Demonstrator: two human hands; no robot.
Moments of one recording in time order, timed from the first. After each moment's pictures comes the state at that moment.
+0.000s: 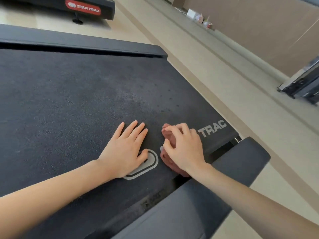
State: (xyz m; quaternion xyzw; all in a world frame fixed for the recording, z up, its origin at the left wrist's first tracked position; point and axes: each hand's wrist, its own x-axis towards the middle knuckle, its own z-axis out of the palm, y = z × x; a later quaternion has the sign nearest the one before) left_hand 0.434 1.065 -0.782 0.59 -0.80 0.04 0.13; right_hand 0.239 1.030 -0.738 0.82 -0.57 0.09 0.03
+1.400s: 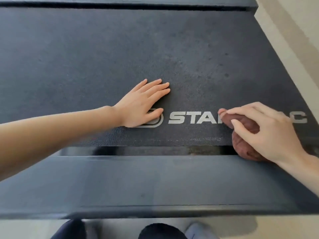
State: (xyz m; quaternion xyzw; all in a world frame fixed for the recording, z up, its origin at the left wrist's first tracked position) left_hand 0.404 1.073 -0.763 0.68 -0.73 -0.03 0.07; right_hand 0.103 0.946 -0.725 0.93 -0.30 0.20 -0.10
